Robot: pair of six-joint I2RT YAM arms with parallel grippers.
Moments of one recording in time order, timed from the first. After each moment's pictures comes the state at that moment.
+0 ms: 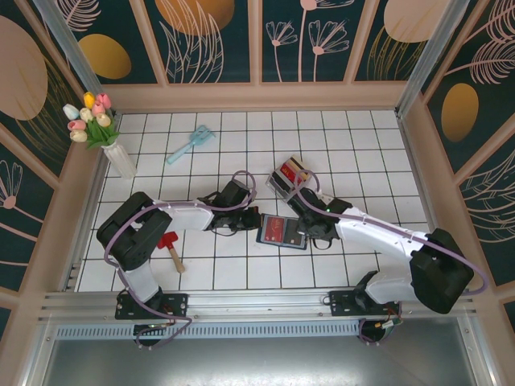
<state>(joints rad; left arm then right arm) -0.75 1.77 0.82 0.00 0.34 -0.77 0.79 1.30 0.76 -0.73 0.24 1.02</state>
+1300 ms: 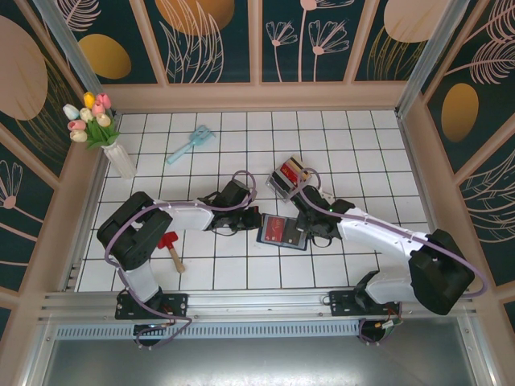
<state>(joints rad) -0.75 1.77 0.82 0.01 0.35 -0.78 0.75 1.29 0.73 -0.63 0.20 0.99</state>
